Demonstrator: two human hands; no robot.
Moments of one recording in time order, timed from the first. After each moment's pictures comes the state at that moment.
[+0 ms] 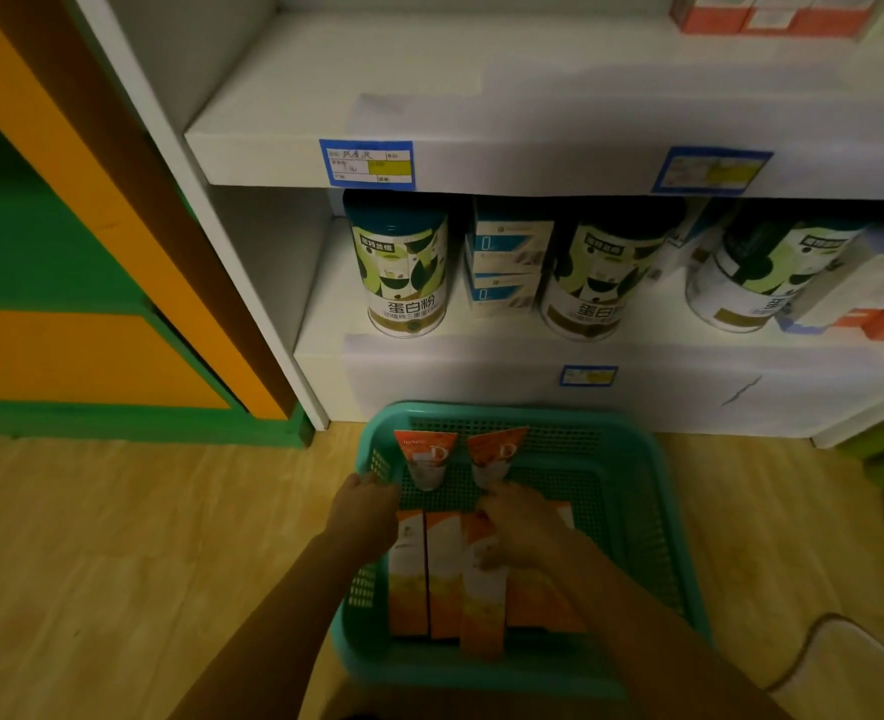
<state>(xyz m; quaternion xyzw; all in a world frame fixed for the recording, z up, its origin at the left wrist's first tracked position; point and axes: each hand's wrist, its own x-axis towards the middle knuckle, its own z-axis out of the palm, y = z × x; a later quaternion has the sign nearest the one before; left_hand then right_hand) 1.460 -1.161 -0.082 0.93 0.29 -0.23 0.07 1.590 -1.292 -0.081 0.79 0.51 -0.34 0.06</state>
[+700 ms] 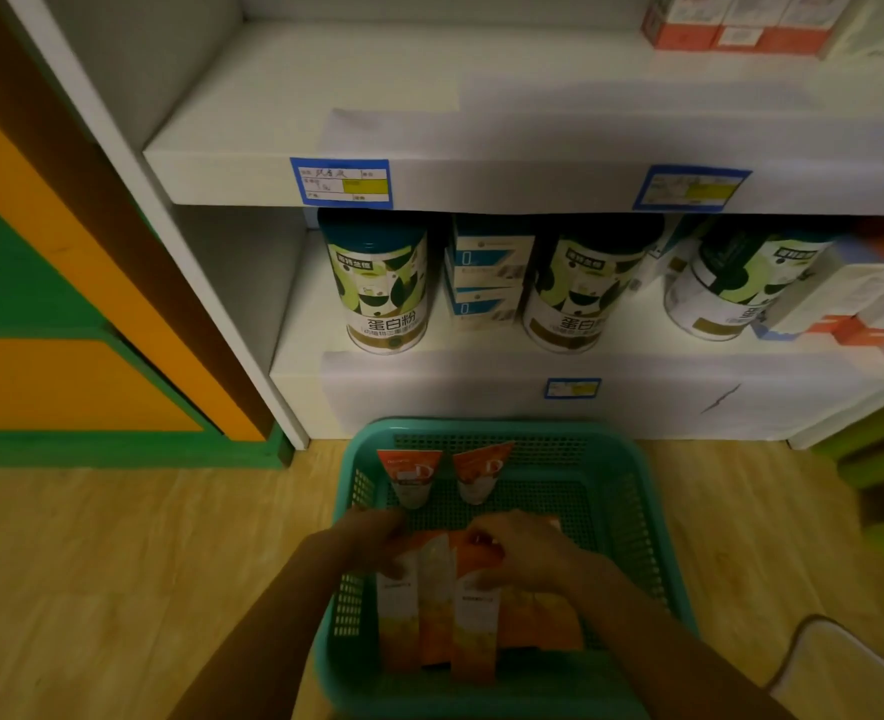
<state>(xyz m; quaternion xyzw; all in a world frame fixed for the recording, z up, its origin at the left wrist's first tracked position) 1.475 -1.146 -0.095 0.88 0.21 -0.38 0.22 1.599 -1.306 -0.064 0.77 0.47 -0.42 -0.04</state>
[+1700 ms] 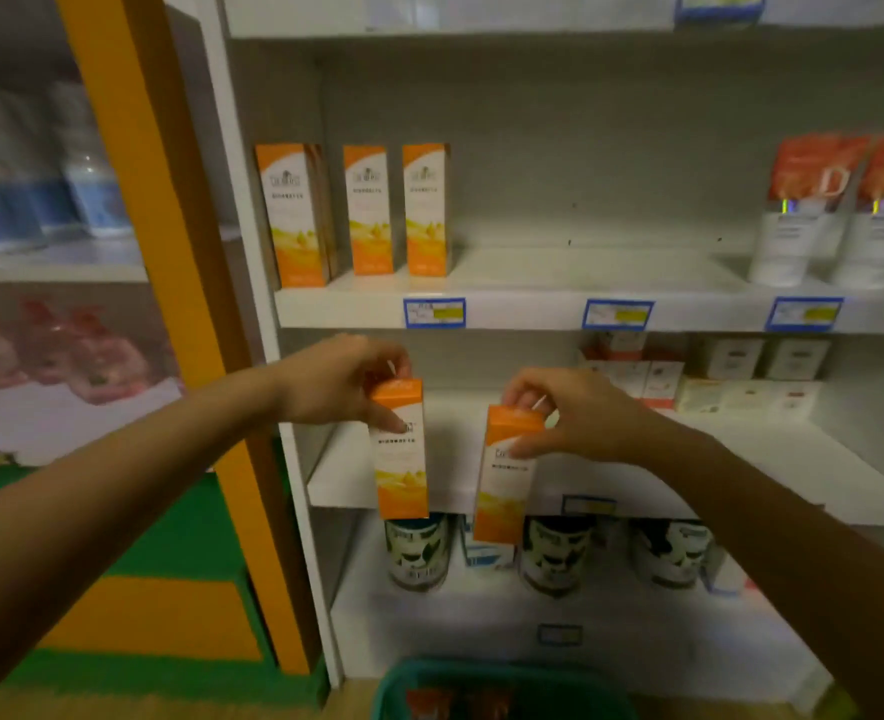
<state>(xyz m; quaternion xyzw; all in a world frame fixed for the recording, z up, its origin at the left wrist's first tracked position) 1.476 -1.116 0.423 0.98 0.13 0.04 0.18 1.655 -1.287 0.385 0.78 0.58 -0.09 -0.22</state>
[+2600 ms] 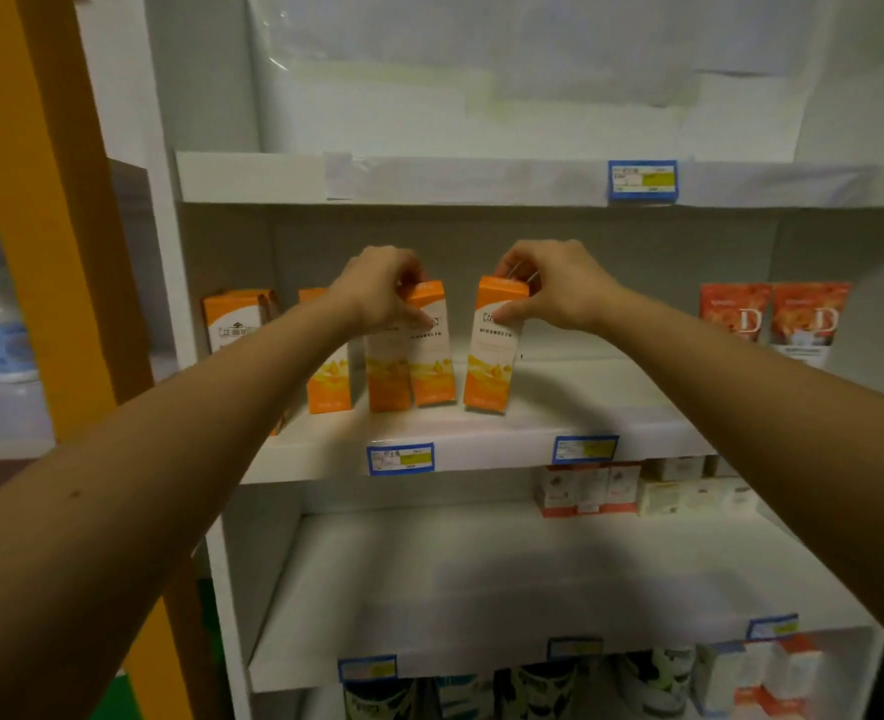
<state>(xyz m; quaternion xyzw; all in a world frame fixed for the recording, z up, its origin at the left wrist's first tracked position) 1.603 -1.065 0.568 0.95 0.14 0.29 0.06 1.714 -1.226 0.569 0.81 0.47 0.16 -0.29</state>
